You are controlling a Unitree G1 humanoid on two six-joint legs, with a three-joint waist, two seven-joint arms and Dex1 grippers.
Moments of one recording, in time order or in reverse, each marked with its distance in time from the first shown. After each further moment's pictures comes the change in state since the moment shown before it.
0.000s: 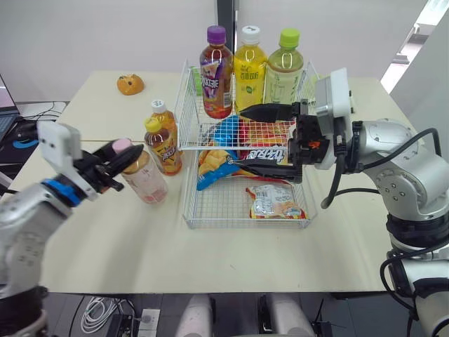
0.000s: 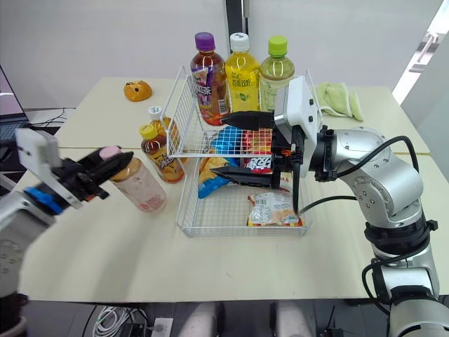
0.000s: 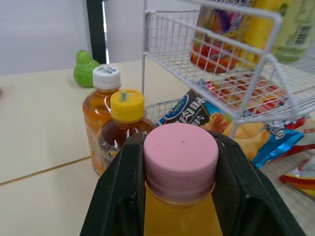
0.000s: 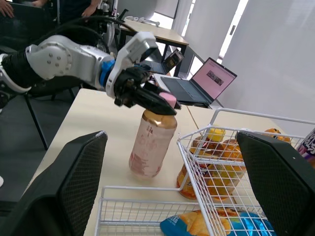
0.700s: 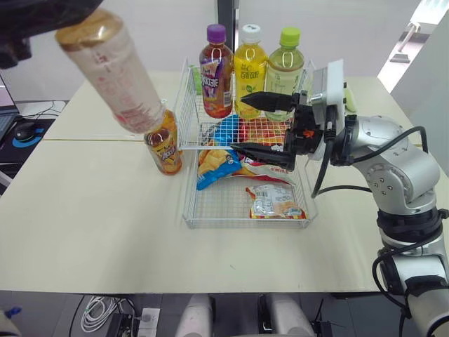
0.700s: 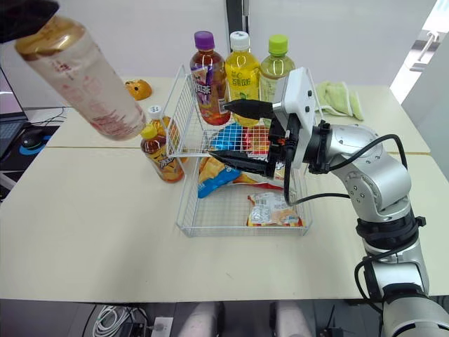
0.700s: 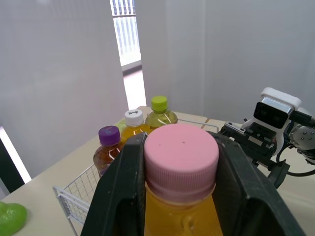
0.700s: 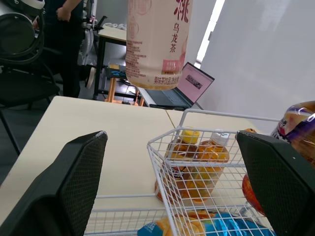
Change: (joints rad) left arm -0.985 0.293 -0.385 0.448 -0.145 0.211 -0.362; right arm -0.017 0.046 -0.004 0.063 -0.078 -0.051 -0.073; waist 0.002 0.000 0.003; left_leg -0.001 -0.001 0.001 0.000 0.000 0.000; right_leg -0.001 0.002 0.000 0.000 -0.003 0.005
